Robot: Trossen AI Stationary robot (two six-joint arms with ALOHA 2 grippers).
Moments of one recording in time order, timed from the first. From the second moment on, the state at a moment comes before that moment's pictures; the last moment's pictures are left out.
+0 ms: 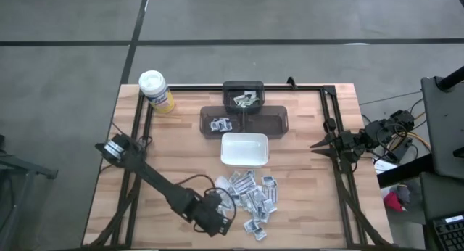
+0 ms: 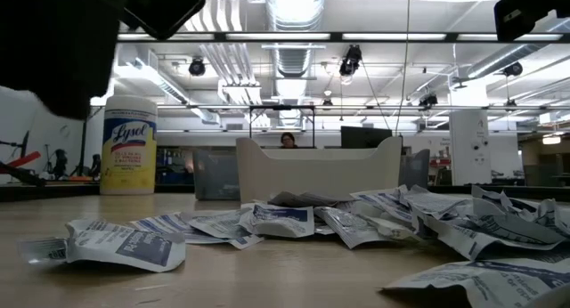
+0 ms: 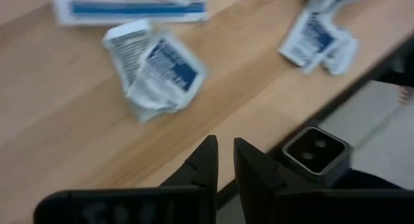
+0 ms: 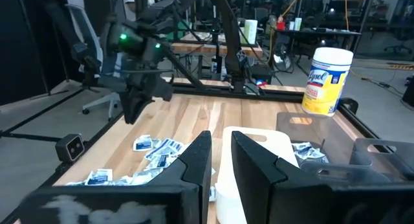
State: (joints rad) left arm -0.62 1.89 1.41 -0.56 -0.05 -1.73; right arm 0.50 0.10 0.42 -0.41 0.34 0.04
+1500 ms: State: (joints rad) left arm -0.63 2.11 1.72 -0.90 -0.04 -2.04; right arm 0.50 0.10 0.42 -0.41 0.34 0.04
